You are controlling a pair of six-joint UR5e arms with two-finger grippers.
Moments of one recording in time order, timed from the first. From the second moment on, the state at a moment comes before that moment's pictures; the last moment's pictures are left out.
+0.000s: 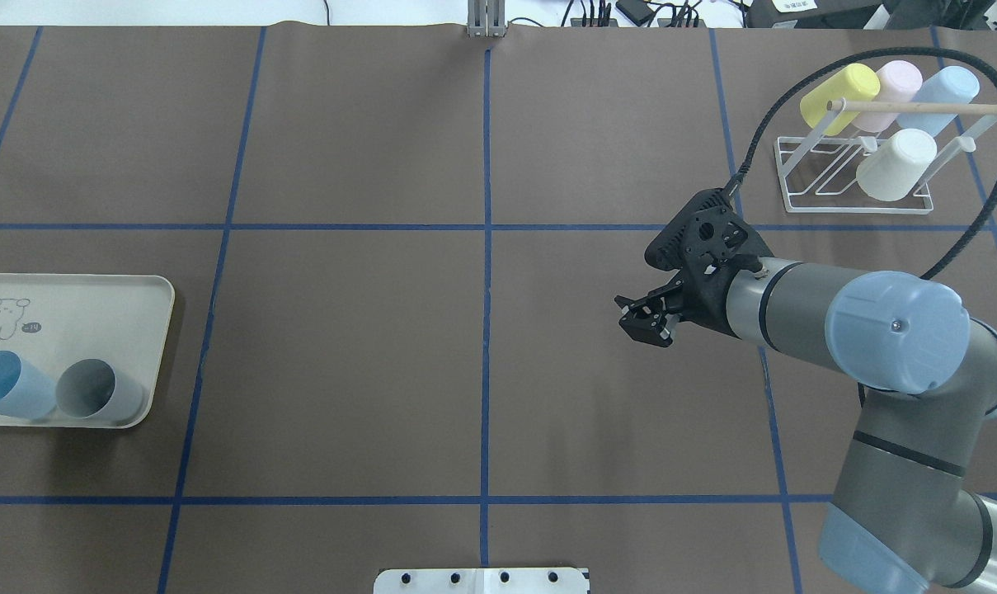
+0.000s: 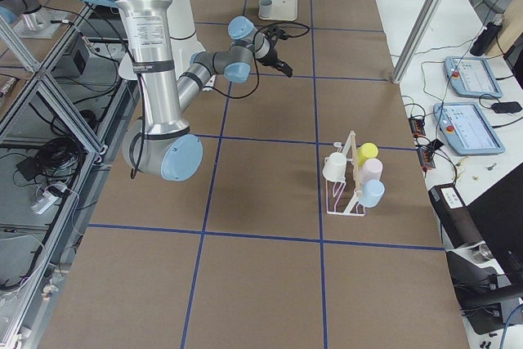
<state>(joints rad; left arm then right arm) -0.82 -1.12 -1.74 -2.83 -1.93 -0.87 0.49 -1.37 2.08 -1.07 1.51 0.43</state>
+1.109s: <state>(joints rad) -1.10 -1.27 -2.02 -2.81 -2.26 -1.21 0.36 -1.19 1.70 -0.43 1.50 0.41</state>
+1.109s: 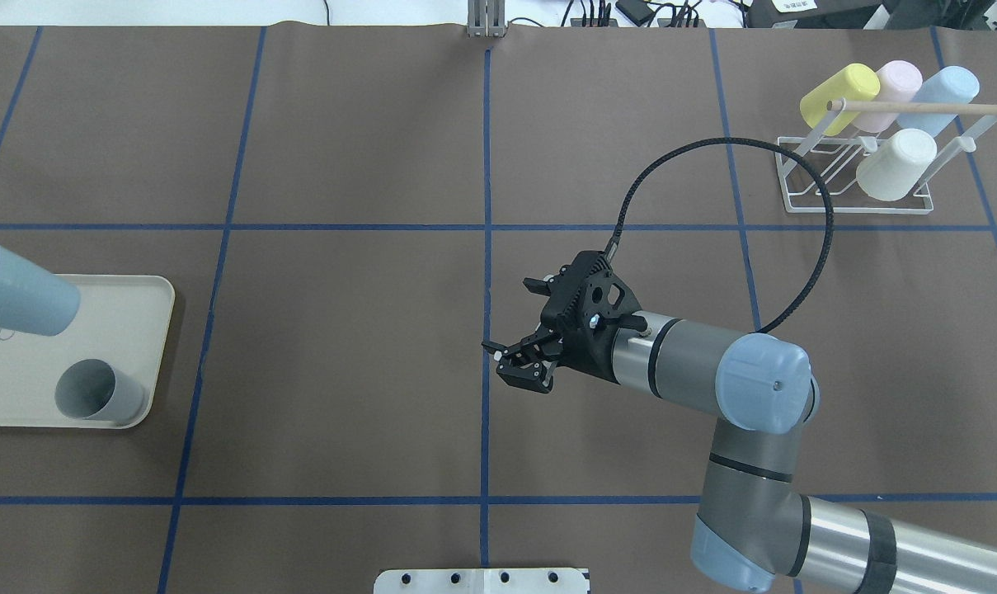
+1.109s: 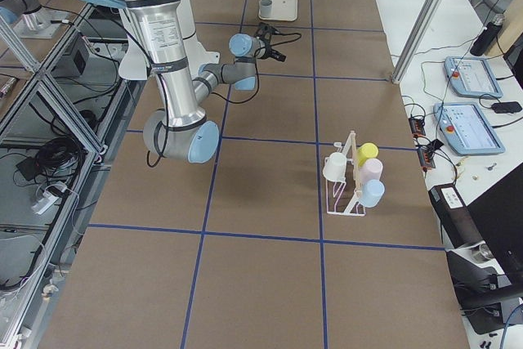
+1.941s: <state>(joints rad) -0.72 -1.74 -2.02 -2.66 -2.03 -1.59 0.31 -1.17 1.53 0.02 1.50 0.36</state>
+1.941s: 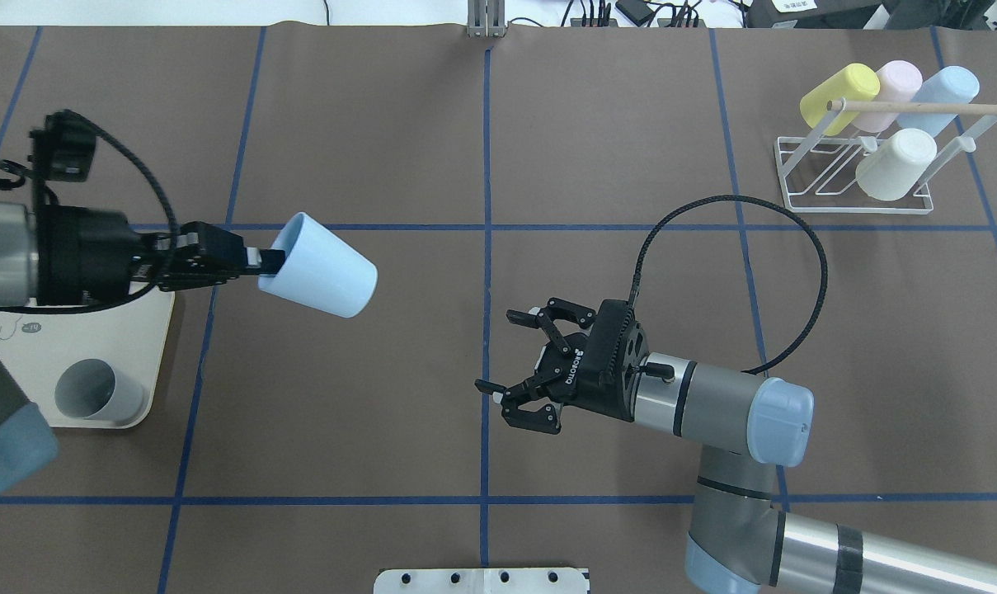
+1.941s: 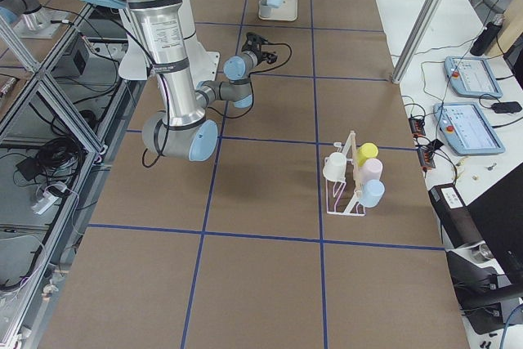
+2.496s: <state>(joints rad) -0.57 -1.86 -1.95 -2.57 -1.88 -1.60 0.32 -1.16 1.53 0.01 1.52 0.29</state>
